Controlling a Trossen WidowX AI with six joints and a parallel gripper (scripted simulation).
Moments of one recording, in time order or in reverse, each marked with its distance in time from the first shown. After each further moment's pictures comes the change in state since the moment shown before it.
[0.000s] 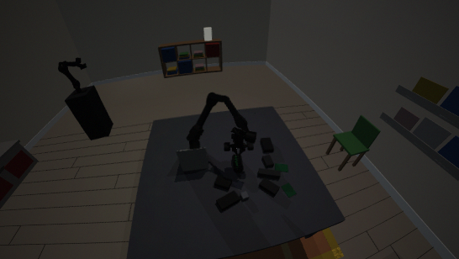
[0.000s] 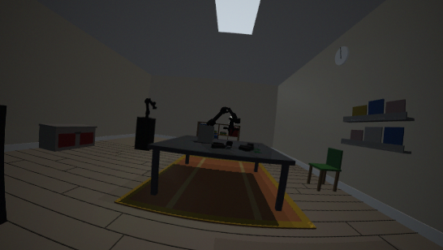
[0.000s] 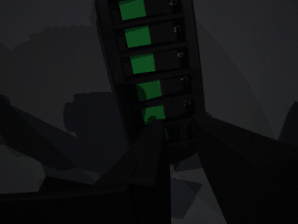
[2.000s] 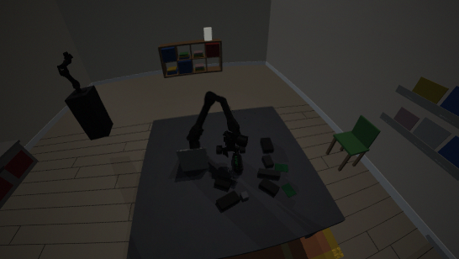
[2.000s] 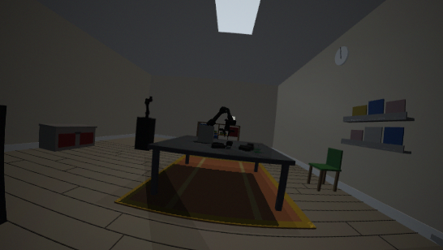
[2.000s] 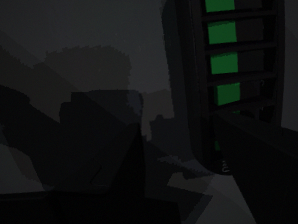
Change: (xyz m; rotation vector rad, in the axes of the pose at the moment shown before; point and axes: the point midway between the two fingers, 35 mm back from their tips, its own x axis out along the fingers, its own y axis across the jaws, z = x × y) arm 0.025 0.052 0.000 -0.022 -0.013 0.016
